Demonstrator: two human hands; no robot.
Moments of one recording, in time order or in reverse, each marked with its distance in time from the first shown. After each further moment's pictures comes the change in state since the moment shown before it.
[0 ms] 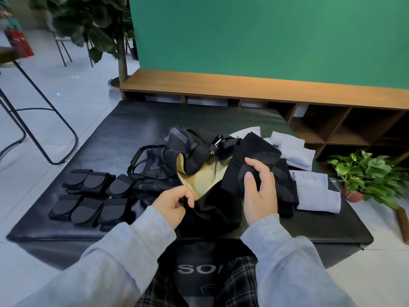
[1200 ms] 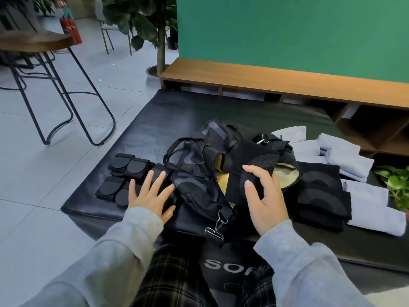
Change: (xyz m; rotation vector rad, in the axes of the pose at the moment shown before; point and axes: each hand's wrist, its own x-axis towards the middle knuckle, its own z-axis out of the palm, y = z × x) left_hand -0.043 -0.084 -0.098 1.397 0.213 -0.197; right_hand -0.012 0.008 0.055 -0.142 -0.350 -0.057
